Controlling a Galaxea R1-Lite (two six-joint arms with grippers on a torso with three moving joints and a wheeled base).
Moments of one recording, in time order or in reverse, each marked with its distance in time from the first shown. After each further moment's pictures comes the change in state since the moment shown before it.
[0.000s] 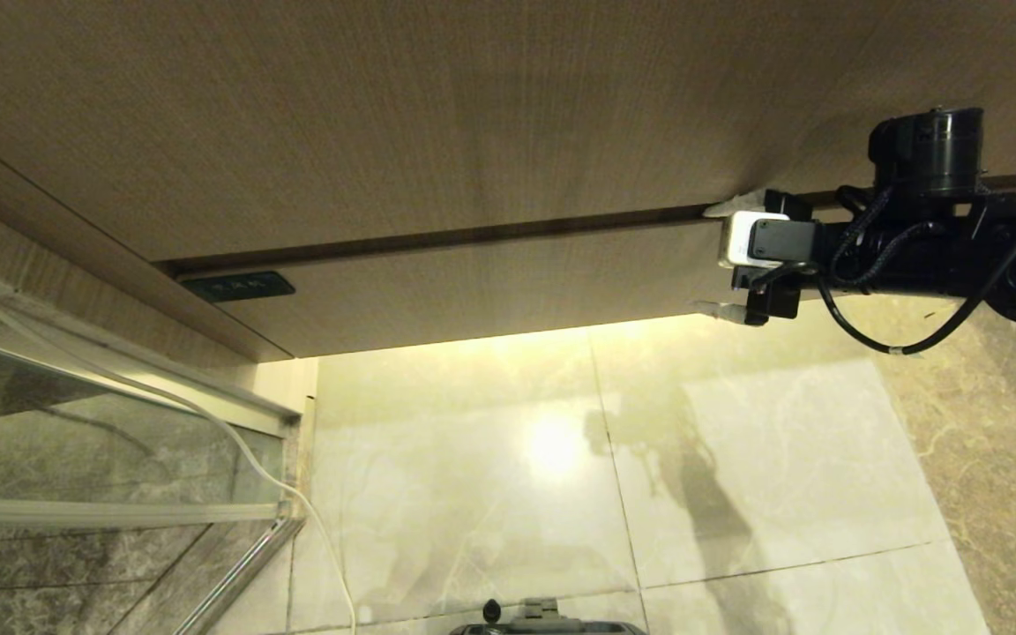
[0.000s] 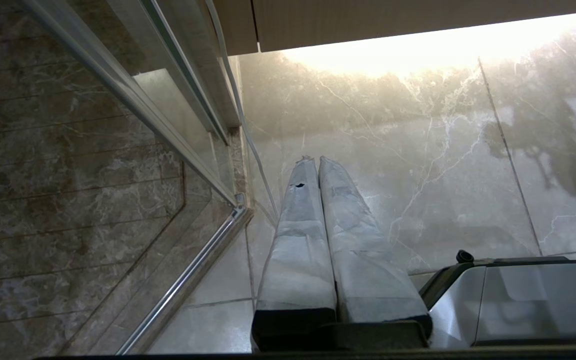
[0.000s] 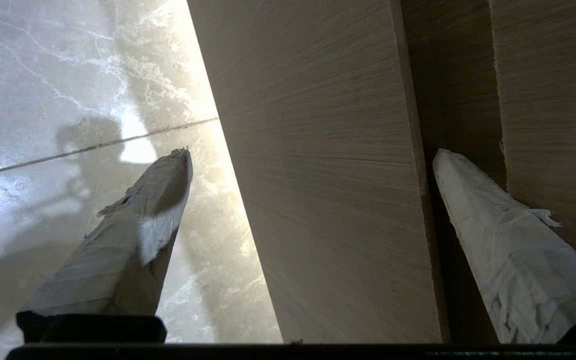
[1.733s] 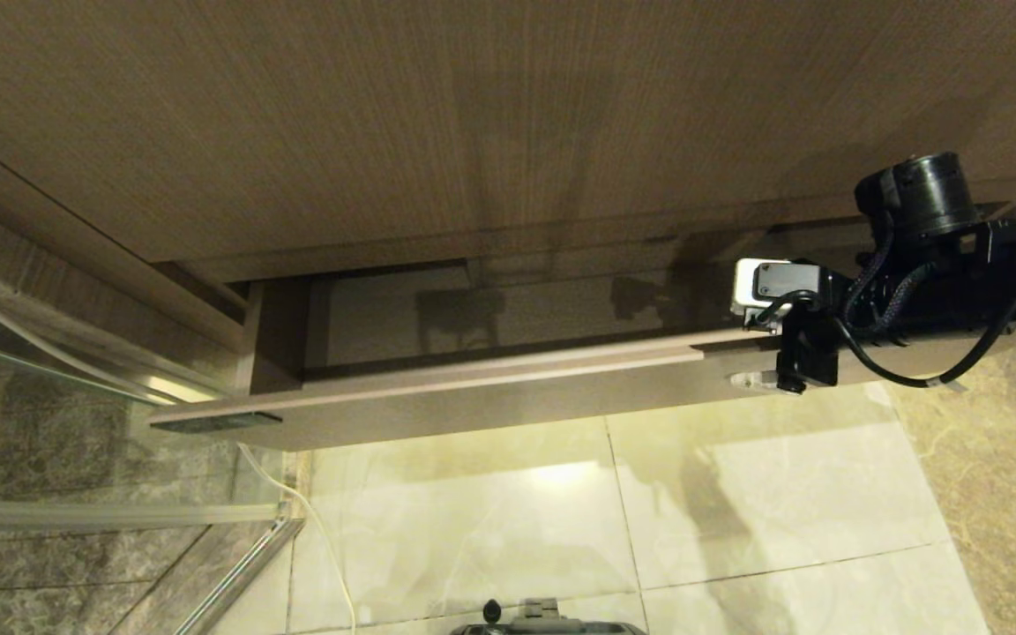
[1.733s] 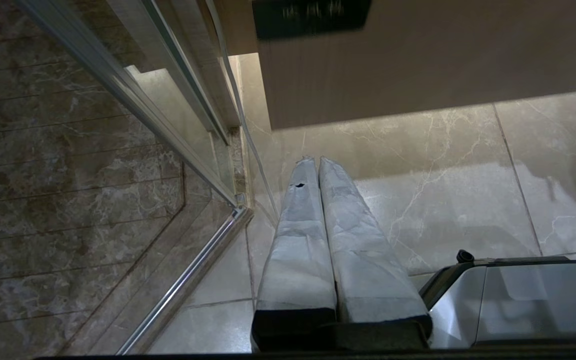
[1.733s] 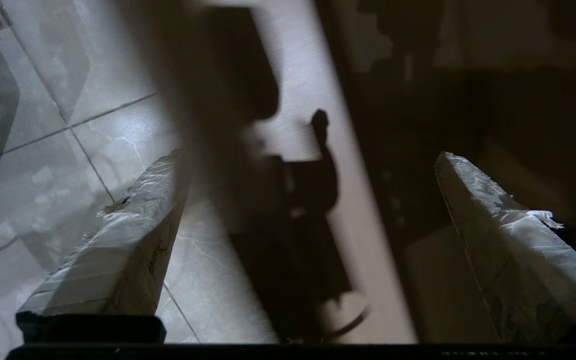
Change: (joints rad) left arm -0.001 0.000 0.000 0.000 0.000 -0.001; right arm -0.003 -0.052 0.057 0.344 -0.134 0.149
